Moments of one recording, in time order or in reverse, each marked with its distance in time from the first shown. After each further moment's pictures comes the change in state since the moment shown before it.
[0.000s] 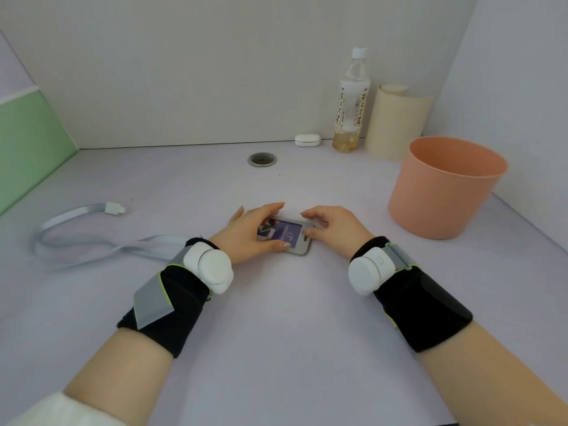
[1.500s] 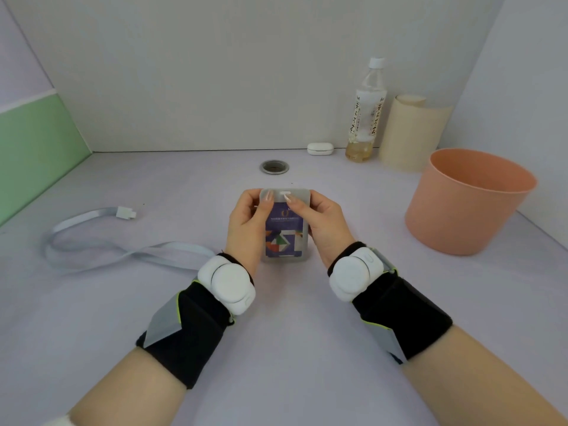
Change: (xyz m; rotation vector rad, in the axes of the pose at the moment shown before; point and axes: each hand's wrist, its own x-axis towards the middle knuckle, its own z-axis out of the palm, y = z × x) left_hand -0.004 0.027 0.007 -1.000 0.665 -0.002; right_hand 0.012 -0.052 0.031 0.988 0.142 -0.044
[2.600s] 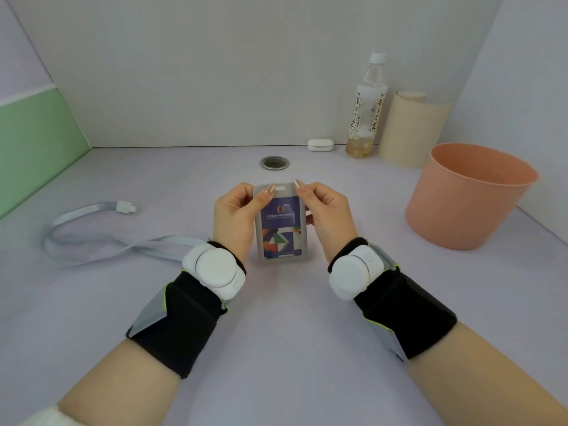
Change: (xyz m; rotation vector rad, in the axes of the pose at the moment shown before) left_hand 0.005 0.007 -0.014 0.093 0.019 0.066; right_hand -0.007 -0.006 0.004 -0.161 0.075 -0.132
